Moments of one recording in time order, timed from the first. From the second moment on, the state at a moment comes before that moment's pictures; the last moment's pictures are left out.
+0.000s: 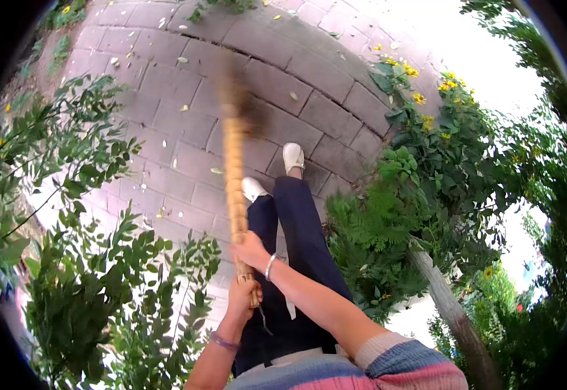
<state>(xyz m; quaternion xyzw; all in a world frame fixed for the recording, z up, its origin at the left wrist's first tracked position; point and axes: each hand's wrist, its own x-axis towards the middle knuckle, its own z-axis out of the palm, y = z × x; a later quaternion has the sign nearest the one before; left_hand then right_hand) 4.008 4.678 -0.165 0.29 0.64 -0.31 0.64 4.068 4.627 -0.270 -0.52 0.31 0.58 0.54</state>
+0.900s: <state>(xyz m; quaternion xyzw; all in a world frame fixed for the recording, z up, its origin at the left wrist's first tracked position) 4.256 4.679 -0.205 0.15 0.55 -0.03 0.82 4.360 4.683 -0.259 -0.69 0.04 0.57 0.45</state>
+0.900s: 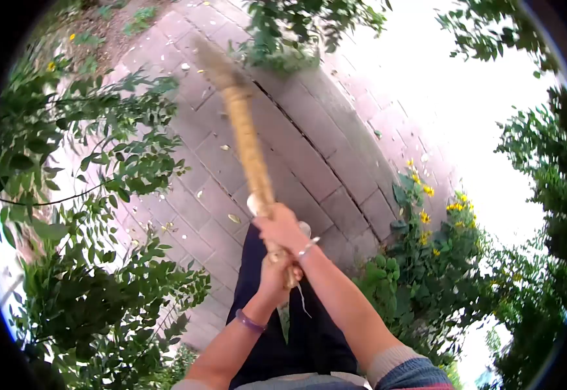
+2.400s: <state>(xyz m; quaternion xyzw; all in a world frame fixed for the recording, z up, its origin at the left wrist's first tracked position) 4.590 5.212 -0.312 0.06 0.41 0.15 0.90 4.708 5.243 -0.352 -0.74 -0.11 0.56 0.35</state>
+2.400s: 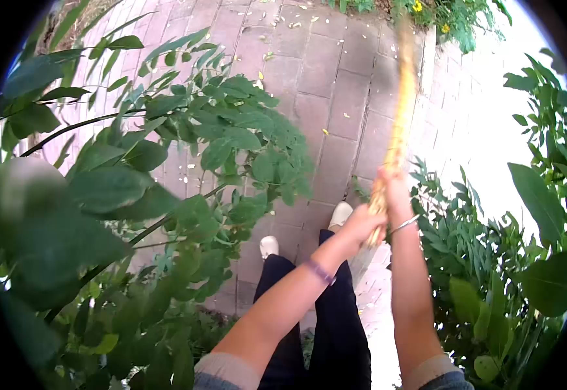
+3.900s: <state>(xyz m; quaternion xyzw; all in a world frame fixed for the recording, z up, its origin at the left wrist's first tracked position) 4.276 4.929 -0.132 0.01 0.66 -0.02 0.75 4.378 4.915 -0.220 -0.55 0.21 0.74 0.31</state>
